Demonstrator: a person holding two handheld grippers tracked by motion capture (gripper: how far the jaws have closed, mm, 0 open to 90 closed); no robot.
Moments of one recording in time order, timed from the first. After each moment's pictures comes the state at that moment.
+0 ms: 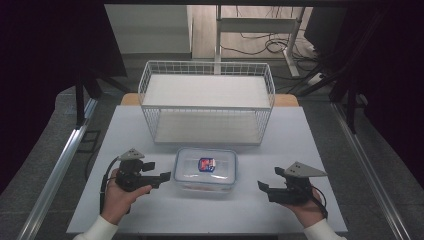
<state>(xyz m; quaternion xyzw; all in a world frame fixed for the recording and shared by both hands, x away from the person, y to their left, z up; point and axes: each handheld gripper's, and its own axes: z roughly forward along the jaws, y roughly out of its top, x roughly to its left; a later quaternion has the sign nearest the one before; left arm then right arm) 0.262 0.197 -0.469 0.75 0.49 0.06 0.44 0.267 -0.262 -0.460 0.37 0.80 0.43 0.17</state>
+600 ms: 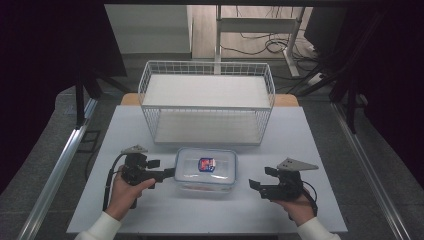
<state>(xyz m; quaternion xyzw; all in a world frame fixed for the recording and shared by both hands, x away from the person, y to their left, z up) 0.289 0.193 -0.483 0.74 0.50 0.00 0.46 0.280 -0.245 -0.465 0.39 0.80 0.45 0.10</state>
